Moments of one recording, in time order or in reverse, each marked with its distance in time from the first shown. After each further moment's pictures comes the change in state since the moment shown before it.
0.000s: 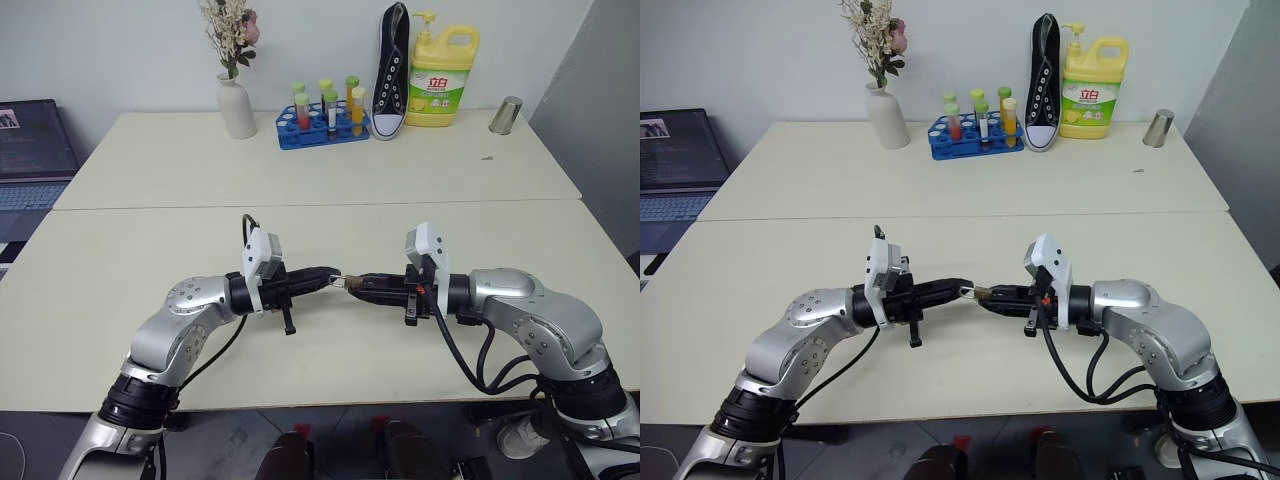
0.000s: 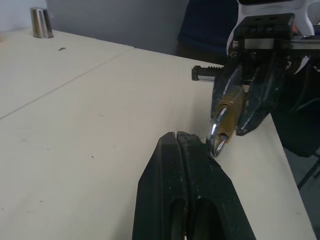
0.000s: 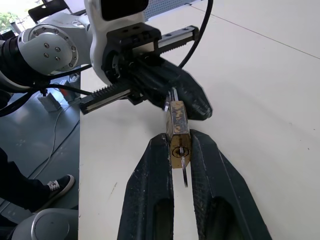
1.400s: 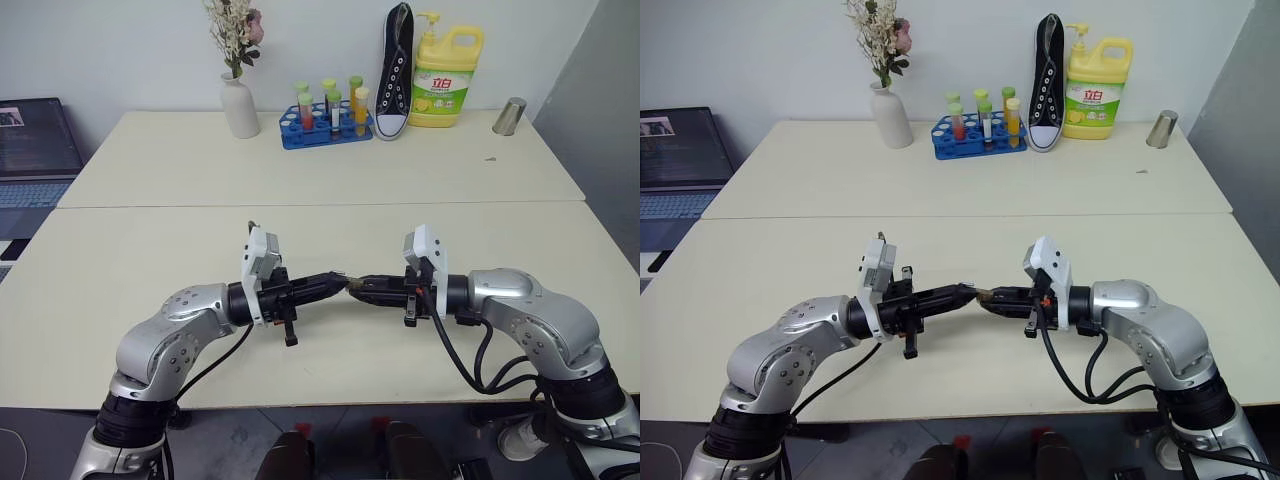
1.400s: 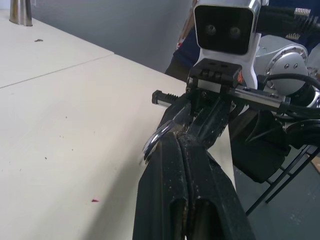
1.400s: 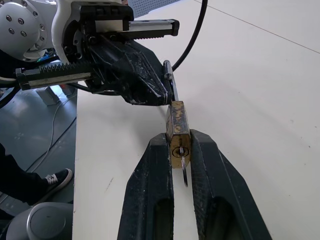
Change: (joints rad) left arm 0.032 -0.062 0.118 -0.159 -0.134 0.290 0.050; right arm 0.003 -0.004 0.015 0.017 -0.036 -0.018 0.019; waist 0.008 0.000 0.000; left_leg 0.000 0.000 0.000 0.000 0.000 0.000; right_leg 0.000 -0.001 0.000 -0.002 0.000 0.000
